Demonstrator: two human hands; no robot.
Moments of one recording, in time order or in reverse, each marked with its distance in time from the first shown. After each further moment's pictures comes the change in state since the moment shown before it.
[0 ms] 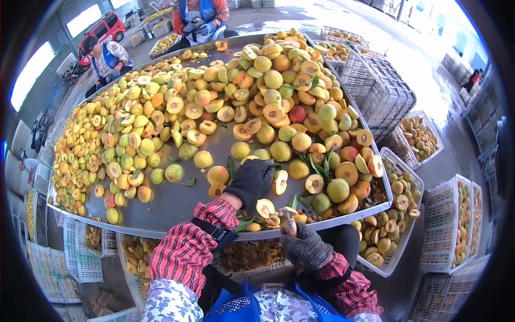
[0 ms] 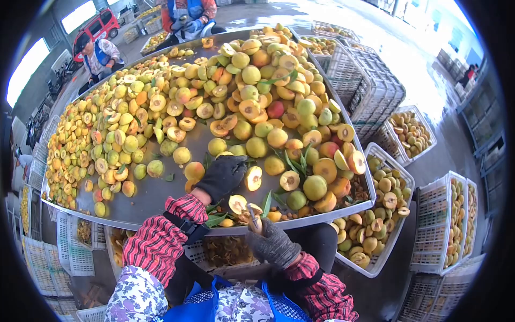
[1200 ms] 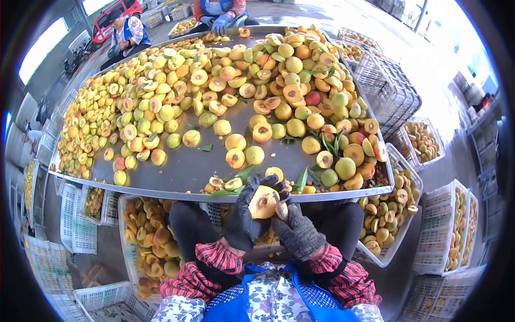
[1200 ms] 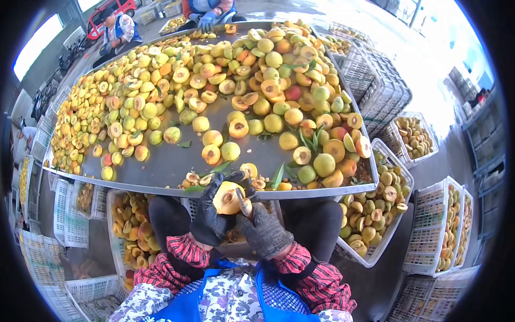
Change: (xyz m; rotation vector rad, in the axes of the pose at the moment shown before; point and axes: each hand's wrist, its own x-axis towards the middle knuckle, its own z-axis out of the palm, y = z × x) left_hand -0.155 0.111 -0.034 -2.222 0.182 -0.360; right_hand -0.040 -0.005 0.057 -0.456 0.072 -0.231
